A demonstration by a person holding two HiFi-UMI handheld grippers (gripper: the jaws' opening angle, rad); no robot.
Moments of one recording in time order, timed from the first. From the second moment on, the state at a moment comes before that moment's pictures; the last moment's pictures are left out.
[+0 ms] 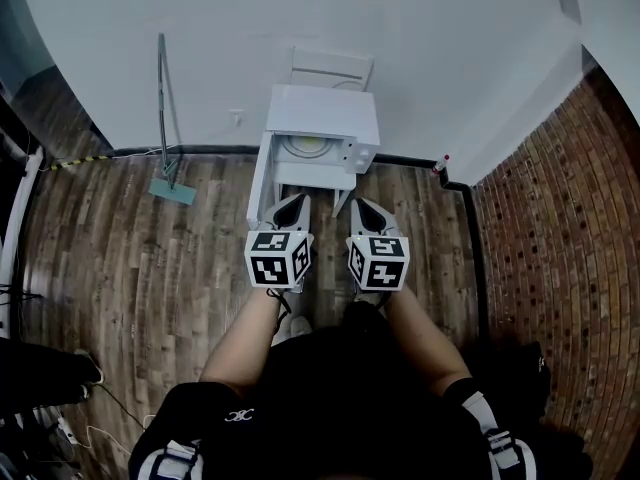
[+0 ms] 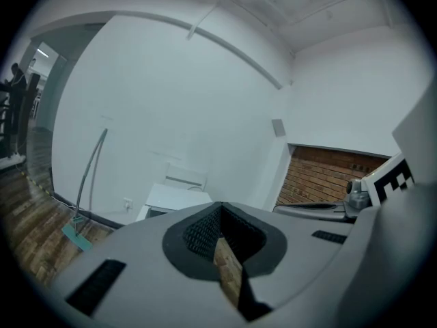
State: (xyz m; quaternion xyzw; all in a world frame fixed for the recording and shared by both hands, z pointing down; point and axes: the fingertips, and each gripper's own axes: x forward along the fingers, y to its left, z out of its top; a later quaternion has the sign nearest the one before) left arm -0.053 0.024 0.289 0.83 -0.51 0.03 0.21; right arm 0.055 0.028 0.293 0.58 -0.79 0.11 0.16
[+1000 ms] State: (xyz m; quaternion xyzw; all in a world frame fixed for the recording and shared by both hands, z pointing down) left arm -0.062 -0.134 0.313 0.77 -0.60 0.06 0.20; right arm 0.054 -0.170 0.338 0.49 -0.84 0.12 0.18
